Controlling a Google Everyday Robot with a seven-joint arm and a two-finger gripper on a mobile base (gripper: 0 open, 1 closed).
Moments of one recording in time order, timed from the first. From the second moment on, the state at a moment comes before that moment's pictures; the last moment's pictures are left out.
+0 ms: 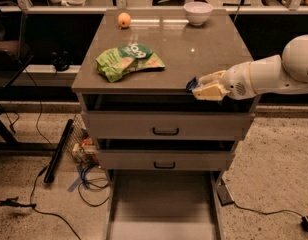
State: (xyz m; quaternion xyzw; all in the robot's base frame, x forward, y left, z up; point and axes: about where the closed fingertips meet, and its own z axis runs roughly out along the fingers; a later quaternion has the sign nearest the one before) arm 0.612 -0.142 0.817 -0.43 0.77 0.26 0.39
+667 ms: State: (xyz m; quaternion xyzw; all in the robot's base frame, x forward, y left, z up) arm 0.612 -0.142 0.817 -0.43 0.77 0.26 0.39
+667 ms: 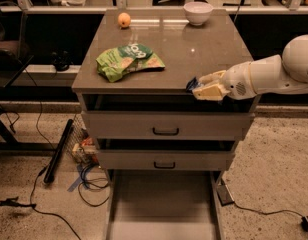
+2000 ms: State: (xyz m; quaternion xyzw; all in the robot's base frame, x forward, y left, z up) arm 0.596 -0.166 0.927 -0.47 0.73 0.20 0.46
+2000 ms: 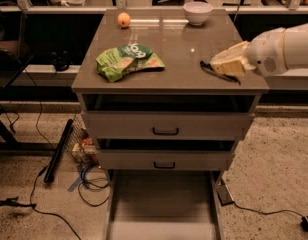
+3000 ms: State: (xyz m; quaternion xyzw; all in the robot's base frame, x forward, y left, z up) arm 0.551 -0.110 0.833 -0.48 0.74 0.28 0.38
